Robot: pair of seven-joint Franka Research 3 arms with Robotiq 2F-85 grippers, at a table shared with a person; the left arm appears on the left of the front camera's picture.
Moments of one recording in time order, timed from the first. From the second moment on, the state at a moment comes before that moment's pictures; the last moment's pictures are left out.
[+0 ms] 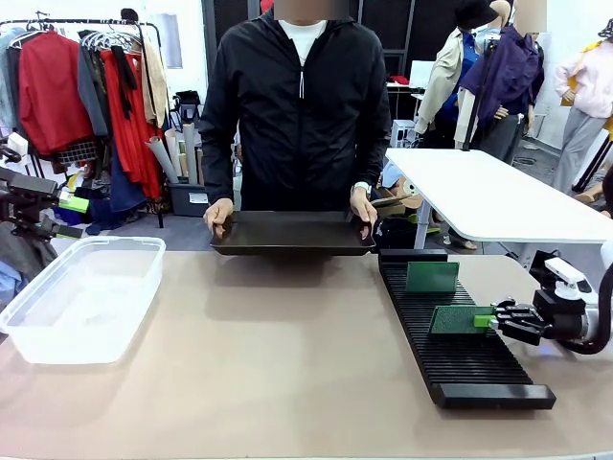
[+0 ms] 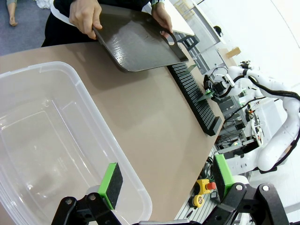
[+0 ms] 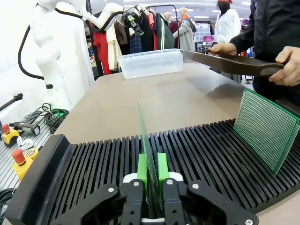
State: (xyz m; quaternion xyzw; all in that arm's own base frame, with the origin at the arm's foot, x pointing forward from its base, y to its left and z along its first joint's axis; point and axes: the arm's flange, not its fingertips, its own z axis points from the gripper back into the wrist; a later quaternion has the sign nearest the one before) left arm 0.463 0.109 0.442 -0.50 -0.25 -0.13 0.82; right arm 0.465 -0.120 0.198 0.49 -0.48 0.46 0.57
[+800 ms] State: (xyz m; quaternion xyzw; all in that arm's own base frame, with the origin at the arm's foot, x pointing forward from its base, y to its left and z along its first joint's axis) left arm 0.463 0.109 0.442 -0.50 -0.25 -0.13 0.82; right arm 0.471 -0.127 0.203 0.48 -0.48 0.46 0.57
